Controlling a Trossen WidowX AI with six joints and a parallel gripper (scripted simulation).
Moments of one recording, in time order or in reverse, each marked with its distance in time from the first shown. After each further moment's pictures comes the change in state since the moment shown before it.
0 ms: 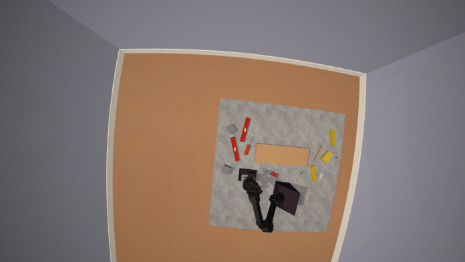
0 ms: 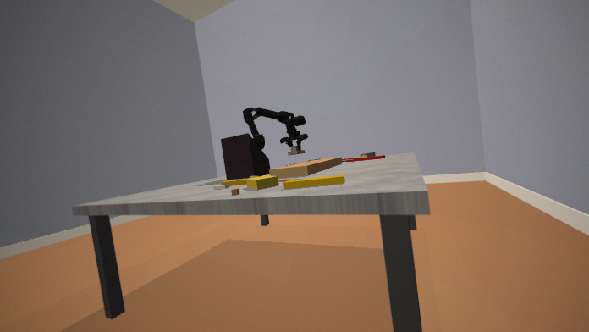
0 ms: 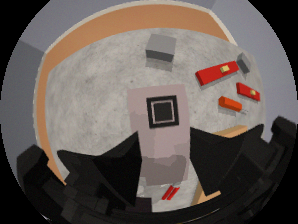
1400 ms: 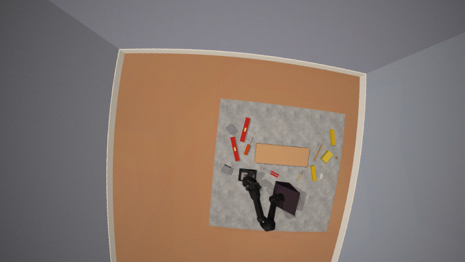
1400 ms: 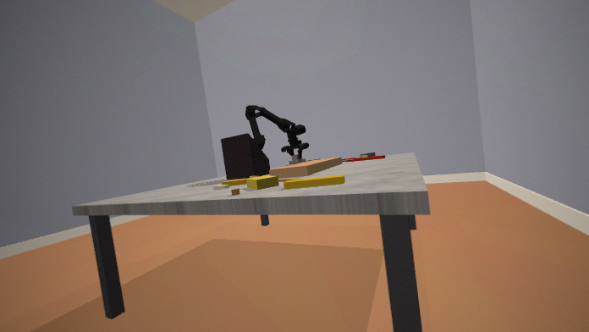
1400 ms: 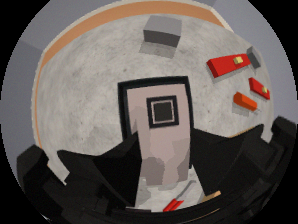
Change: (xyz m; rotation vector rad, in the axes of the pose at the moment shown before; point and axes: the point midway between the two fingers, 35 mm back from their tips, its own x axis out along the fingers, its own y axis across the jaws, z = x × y) arm 0.057 0.000 -0.017 0.000 0.004 0.005
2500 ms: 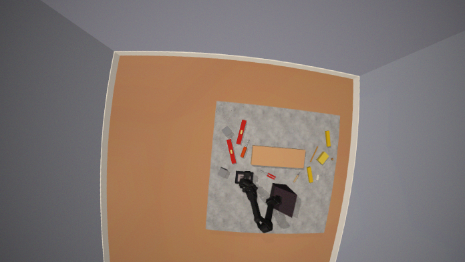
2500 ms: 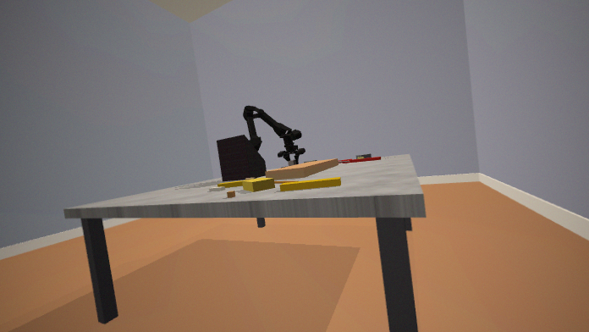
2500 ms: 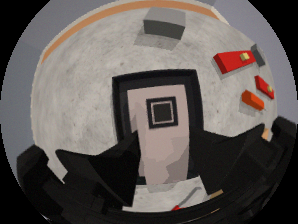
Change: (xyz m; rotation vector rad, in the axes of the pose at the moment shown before) arm 0.025 0.003 -0.007 0.004 -0.004 0.001
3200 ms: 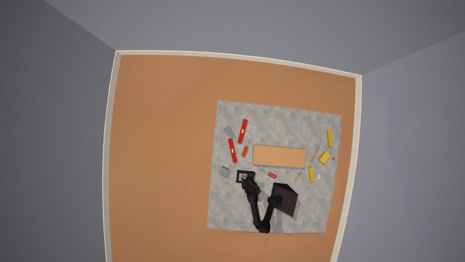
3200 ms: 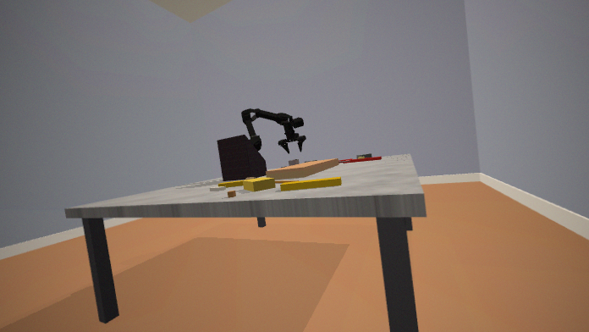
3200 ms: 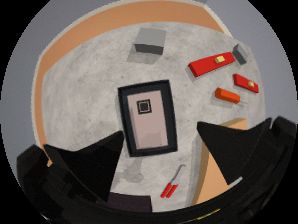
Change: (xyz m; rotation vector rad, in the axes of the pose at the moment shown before) arm -0.076 -0.018 0.011 0.044 0.040 -0.023
